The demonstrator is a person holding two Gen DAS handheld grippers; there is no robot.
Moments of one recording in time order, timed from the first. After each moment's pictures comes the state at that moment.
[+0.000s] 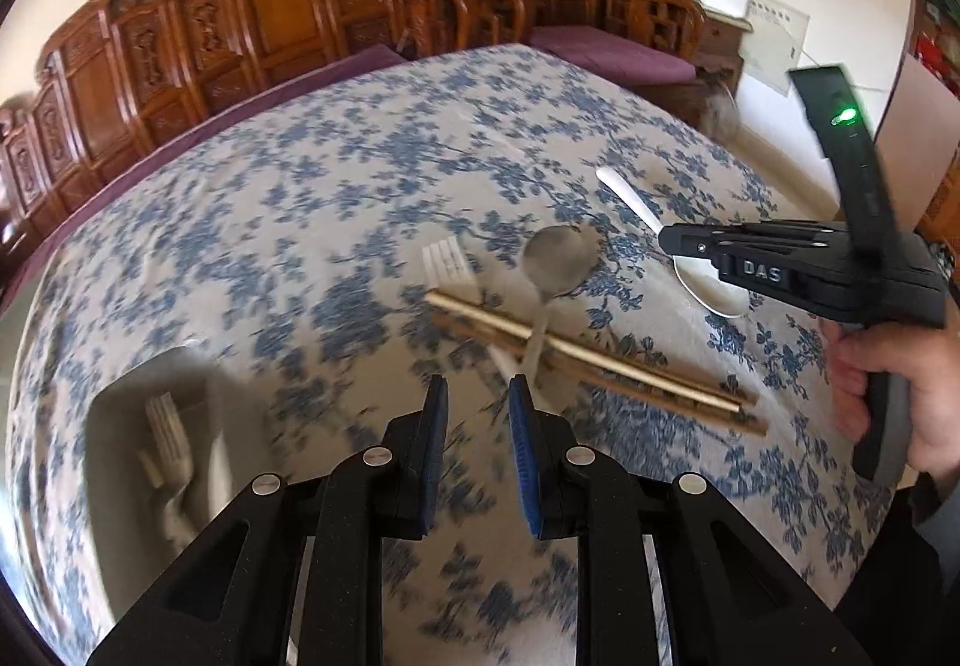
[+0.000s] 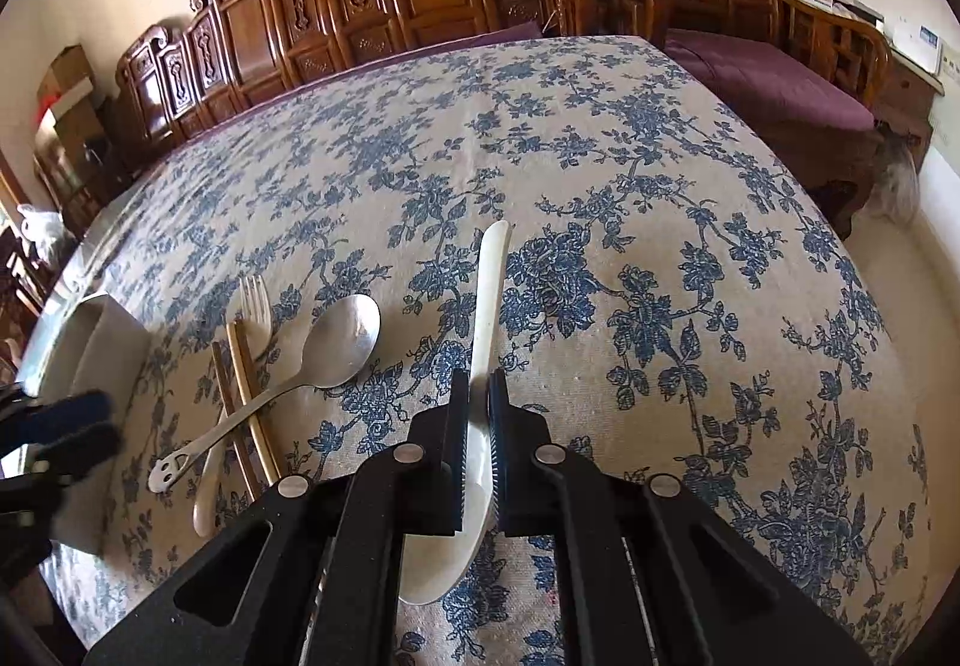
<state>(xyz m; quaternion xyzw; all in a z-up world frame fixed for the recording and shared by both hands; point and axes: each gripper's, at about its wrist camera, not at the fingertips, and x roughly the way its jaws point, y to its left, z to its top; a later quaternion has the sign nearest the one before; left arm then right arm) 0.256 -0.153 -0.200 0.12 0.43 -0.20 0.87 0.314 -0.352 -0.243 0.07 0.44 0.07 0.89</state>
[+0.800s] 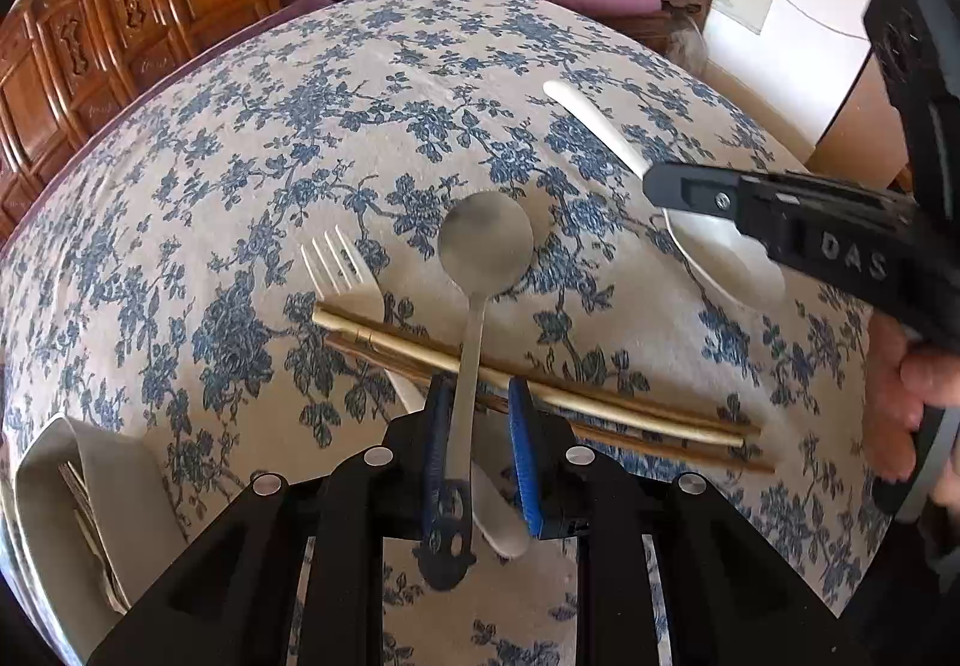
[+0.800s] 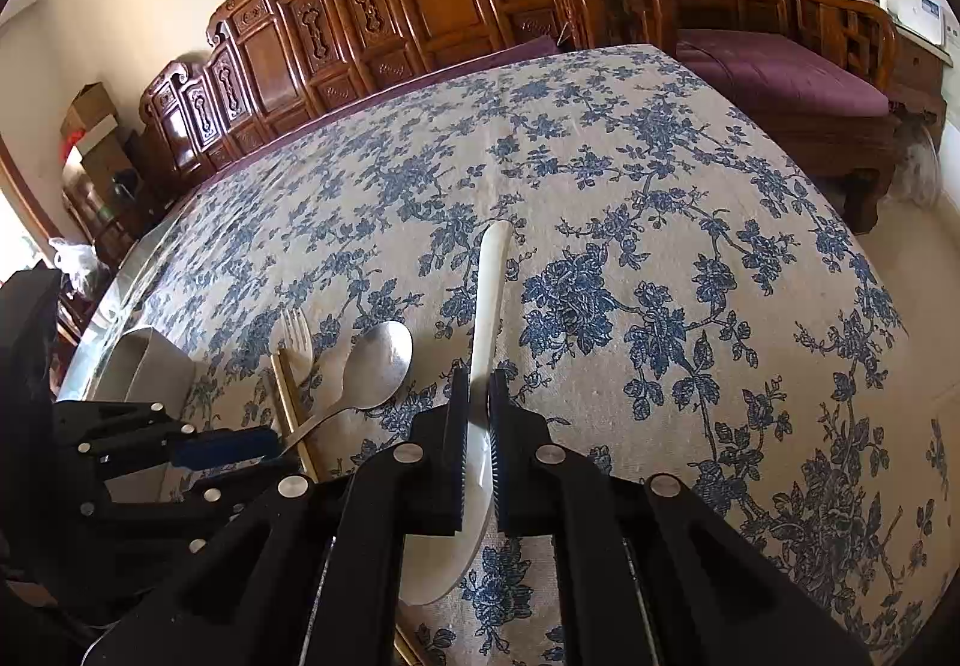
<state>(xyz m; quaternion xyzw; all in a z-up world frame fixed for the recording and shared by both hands) 0.298 -0.199 -0.235 0.15 0.50 -0.24 0.82 0.311 -0.359 -0.231 0.11 0.42 0.10 0.89</state>
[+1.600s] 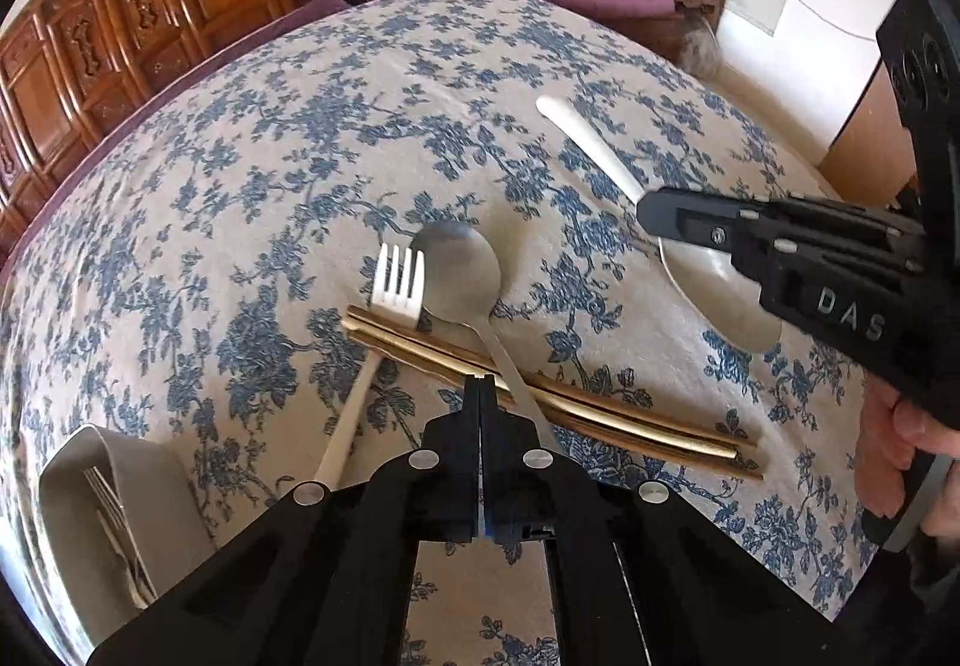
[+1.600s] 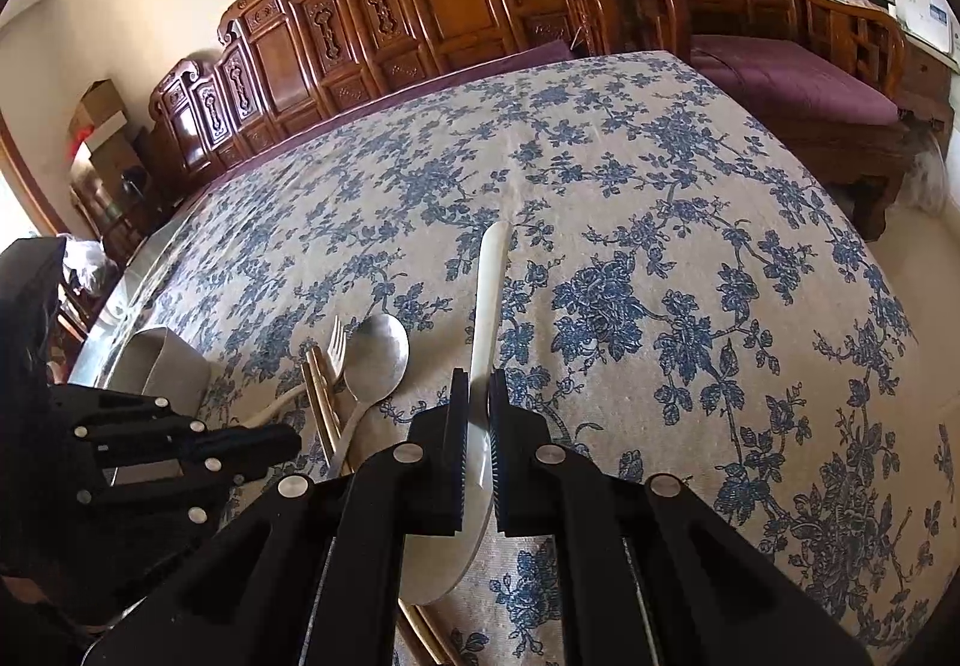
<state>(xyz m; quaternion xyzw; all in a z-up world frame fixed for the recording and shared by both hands) 0.299 -0.199 -0.221 0.14 0.50 -0.22 0.83 0.310 -0.347 -0.227 0.11 0.42 0.11 0.89</state>
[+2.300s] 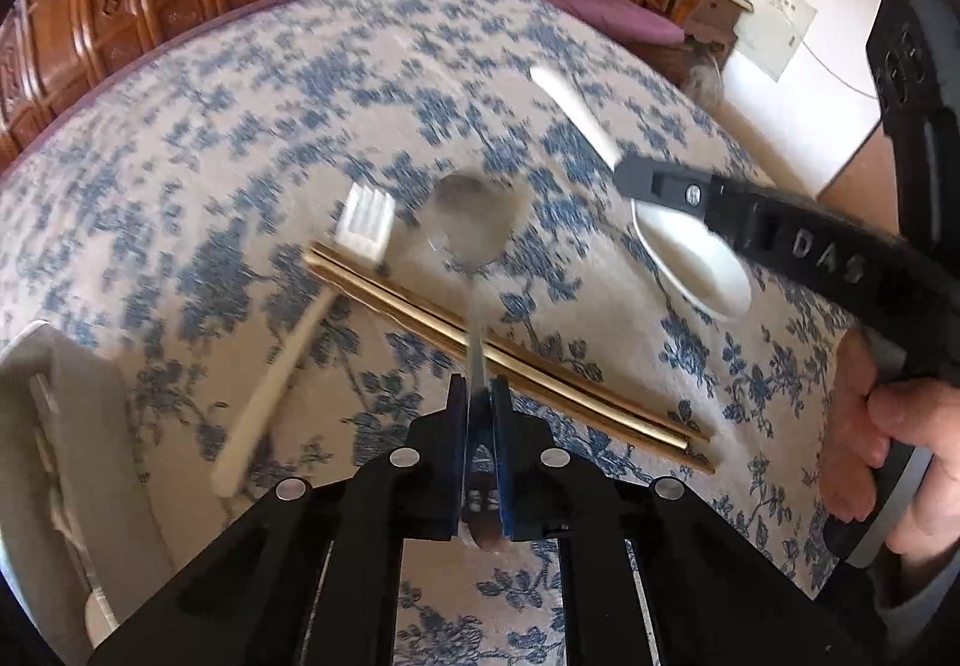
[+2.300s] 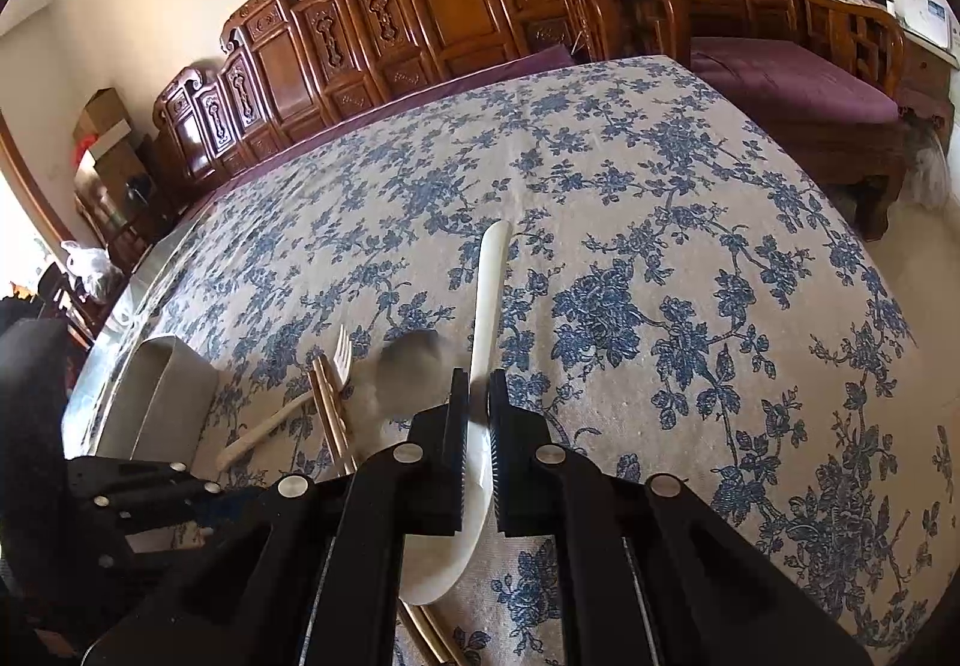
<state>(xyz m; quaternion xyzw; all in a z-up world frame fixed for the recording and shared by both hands) 0.274 -0.192 -0.227 0.08 0.50 -0.21 0.84 0.309 -0.352 -0.222 0.12 0.41 0.11 0.90</state>
